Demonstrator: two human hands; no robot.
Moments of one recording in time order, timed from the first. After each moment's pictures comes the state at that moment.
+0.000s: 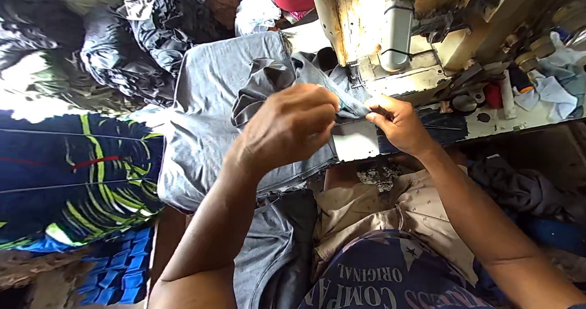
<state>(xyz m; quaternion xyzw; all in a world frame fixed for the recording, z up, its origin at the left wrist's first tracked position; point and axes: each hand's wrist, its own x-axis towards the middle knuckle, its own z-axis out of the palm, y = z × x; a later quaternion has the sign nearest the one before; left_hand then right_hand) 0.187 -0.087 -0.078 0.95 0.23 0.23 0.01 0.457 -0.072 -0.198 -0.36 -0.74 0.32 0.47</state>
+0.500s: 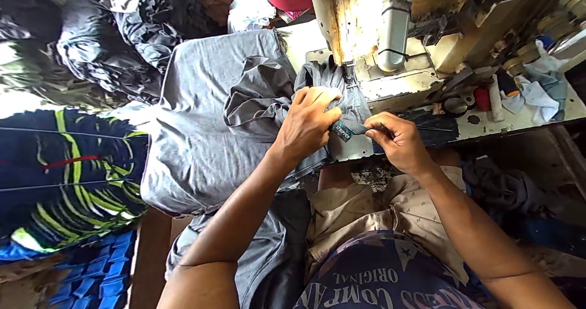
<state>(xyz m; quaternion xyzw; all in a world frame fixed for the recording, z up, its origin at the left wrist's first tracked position) 0.207 -0.063 -0.159 0.92 0.34 0.18 -0.09 0.462 -0.108 -0.202 -0.37 -0.75 0.29 0.47</state>
